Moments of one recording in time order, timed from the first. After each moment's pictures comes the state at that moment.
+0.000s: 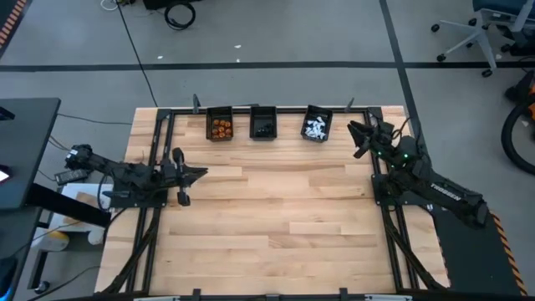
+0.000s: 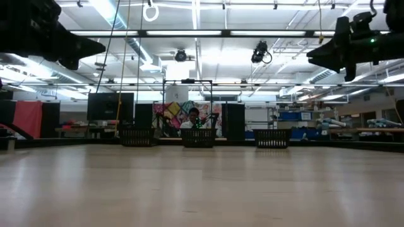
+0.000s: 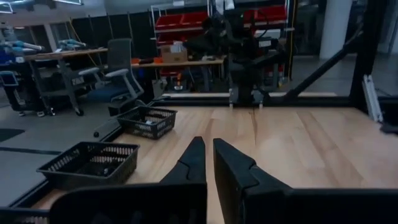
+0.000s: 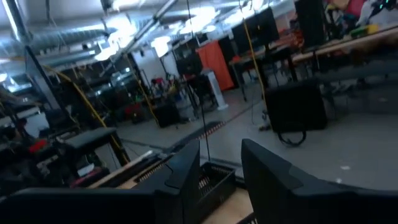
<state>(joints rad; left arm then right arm) -0.38 0.10 0.06 0.08 -0.60 0.07 -0.59 0.07 0.11 0.12 0.14 0.33</state>
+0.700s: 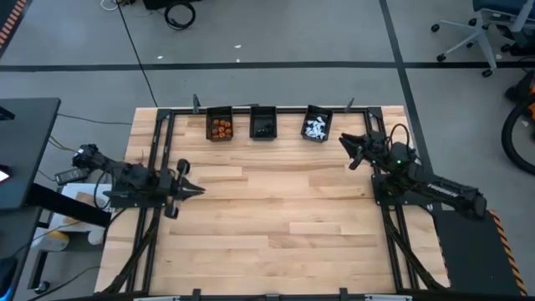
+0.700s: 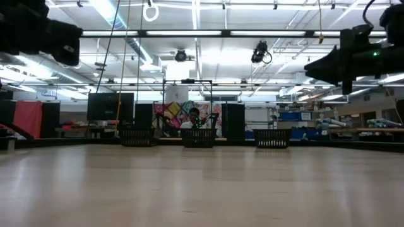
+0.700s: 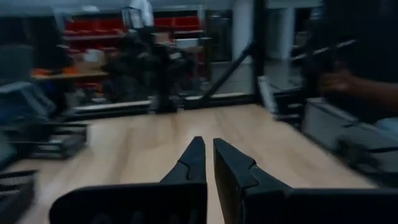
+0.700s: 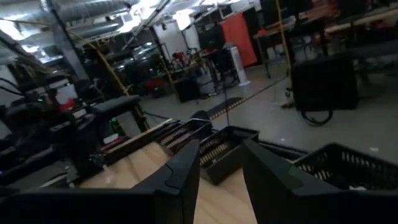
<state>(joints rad) -0.44 0.00 0.05 0.01 -0.29 0.05 -0.46 0.02 0.01 0.10 0.14 0.33</state>
